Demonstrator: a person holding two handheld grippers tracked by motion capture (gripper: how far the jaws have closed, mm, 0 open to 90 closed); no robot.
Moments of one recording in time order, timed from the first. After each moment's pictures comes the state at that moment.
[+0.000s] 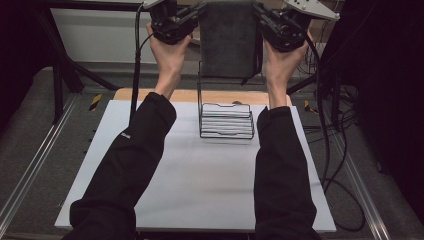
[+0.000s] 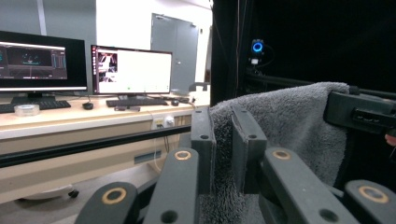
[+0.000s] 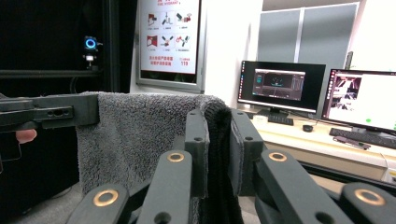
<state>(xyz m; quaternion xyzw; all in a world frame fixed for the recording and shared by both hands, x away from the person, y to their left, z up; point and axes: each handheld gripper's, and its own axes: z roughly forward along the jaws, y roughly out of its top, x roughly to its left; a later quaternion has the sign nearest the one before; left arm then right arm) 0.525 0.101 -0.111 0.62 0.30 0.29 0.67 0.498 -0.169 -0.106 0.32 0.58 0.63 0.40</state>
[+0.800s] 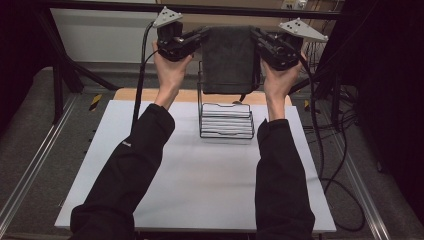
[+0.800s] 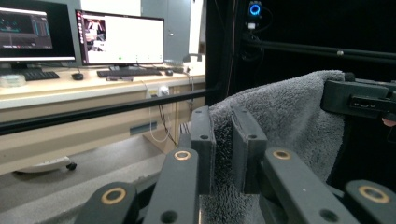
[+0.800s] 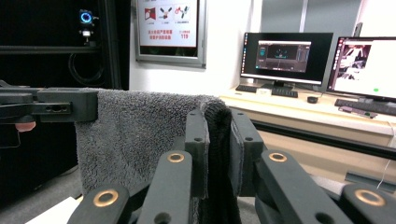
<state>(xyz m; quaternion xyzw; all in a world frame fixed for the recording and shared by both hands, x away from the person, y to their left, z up) 0.532 0.100 -0.154 0.66 0.30 0.25 0.64 0.504 -0.176 -0.153 0.35 0.61 0.61 0.37</state>
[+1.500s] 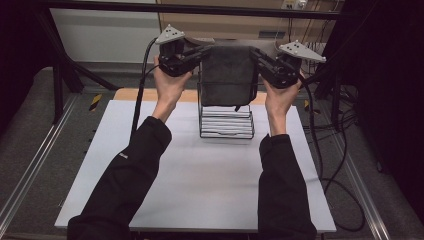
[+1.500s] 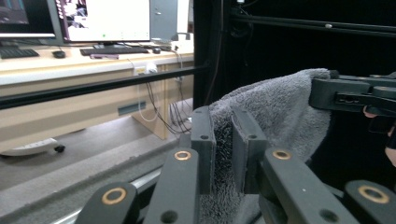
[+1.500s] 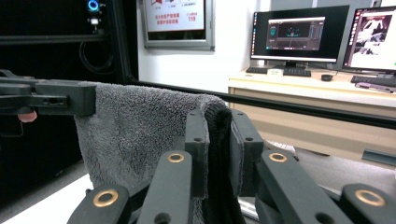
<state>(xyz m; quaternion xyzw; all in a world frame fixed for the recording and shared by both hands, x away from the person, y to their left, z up) 0.518 0.101 -0.182 0.69 0.29 0.23 0.62 0.492 -0.186 -0.193 0.36 0.62 0.61 0.33</state>
